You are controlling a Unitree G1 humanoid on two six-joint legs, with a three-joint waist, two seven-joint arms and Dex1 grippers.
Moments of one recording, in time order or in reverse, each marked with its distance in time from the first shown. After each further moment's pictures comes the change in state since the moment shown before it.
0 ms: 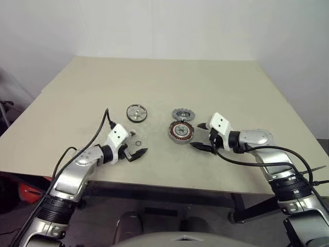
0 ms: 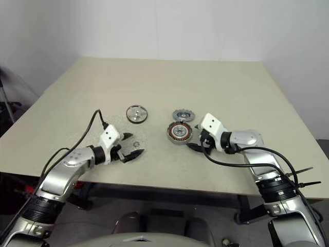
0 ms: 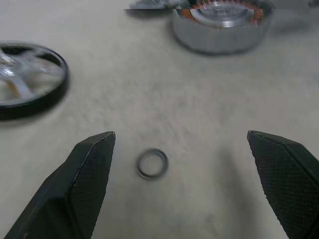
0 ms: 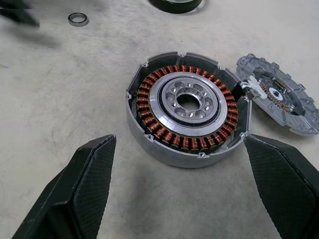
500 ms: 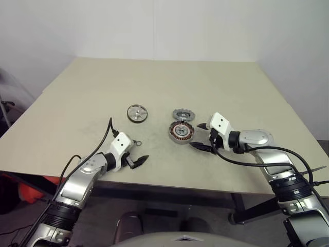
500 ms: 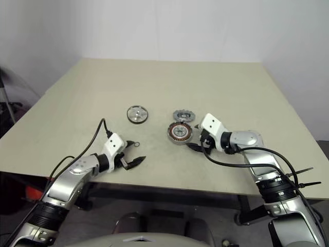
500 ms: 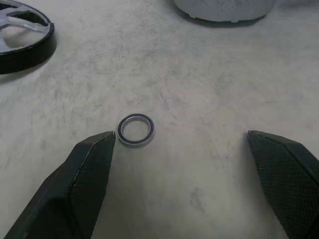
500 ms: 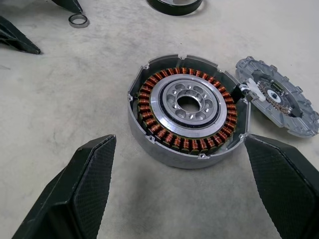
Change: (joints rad) left arm 0.049 -0.054 0.003 0.042 0.018 -0.029 0.046; right arm 0.003 -0.002 0.000 -0.002 0.000 0.000 -0.006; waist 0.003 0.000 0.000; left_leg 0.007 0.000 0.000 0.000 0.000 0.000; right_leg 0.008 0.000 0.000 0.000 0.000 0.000
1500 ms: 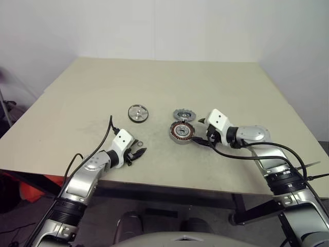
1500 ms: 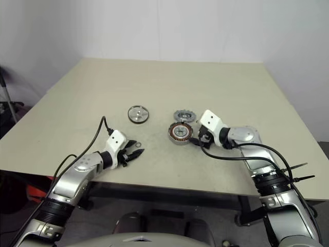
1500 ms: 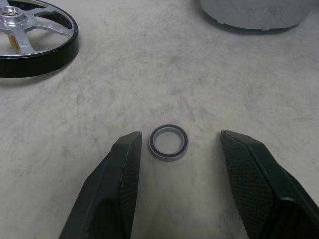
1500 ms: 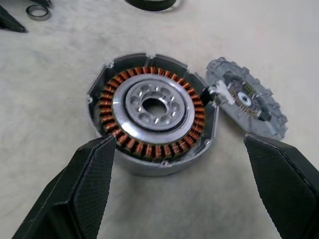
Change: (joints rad) left arm -0.045 -0.030 -0.002 0.040 0.023 0.017 0.054; right arm -0.063 0.033 0.010 0.095 -0.080 -0.063 -0.044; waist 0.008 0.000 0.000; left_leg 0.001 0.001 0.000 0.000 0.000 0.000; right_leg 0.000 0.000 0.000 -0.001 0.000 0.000
